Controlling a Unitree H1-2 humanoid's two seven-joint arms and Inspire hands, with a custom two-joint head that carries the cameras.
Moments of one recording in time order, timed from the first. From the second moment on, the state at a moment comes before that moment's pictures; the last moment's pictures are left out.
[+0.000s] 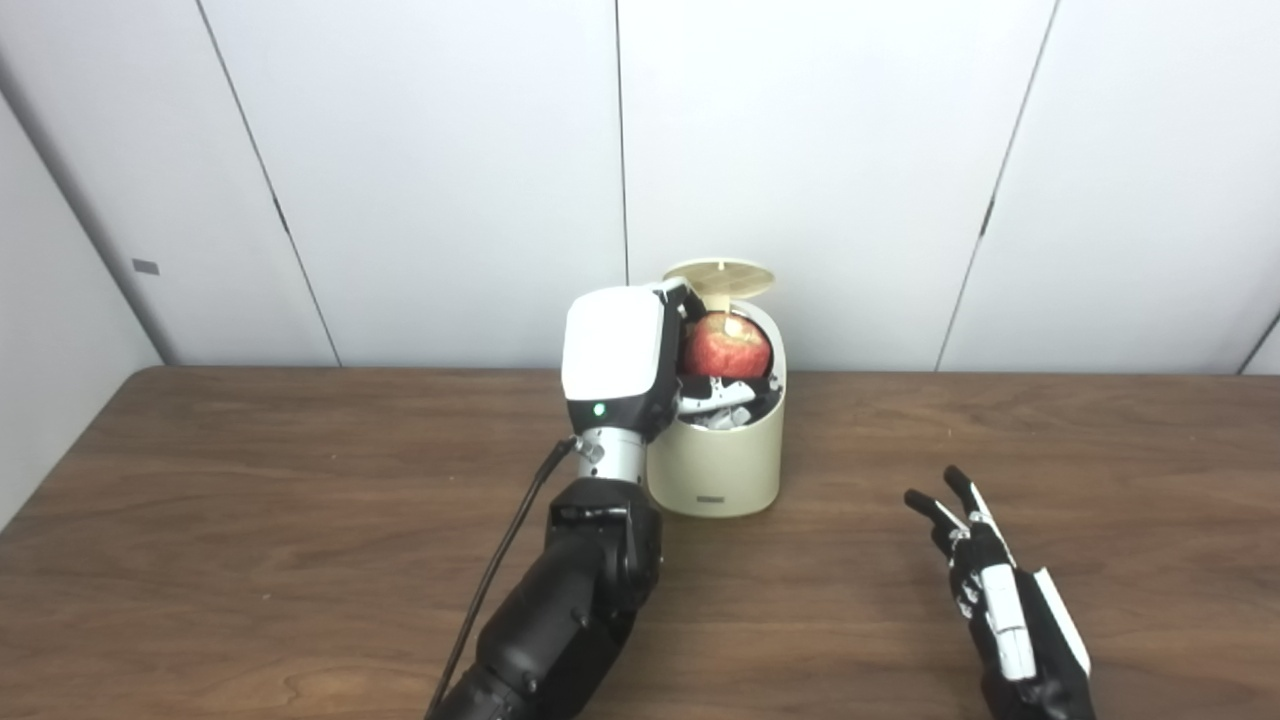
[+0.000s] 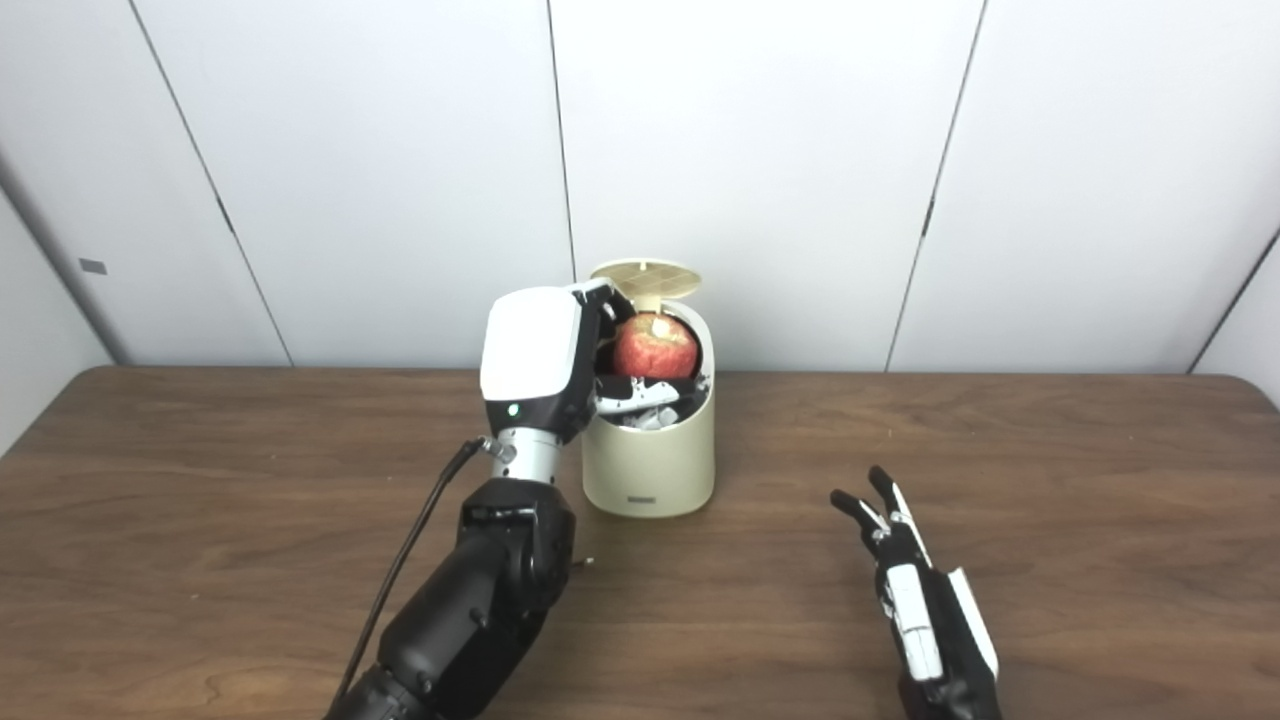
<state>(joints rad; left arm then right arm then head) -0.63 0.02 -0.43 0.31 1.01 0.38 0.42 0.04 -0.11 -0.03 -0.11 0.07 -0.09 0.08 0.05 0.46</state>
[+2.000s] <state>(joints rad) -0.59 -0.06 -0.32 0.14 1.14 0.46 0.02 0.04 -0.12 -0.03 -0.11 0.06 -0.09 0.08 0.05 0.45</state>
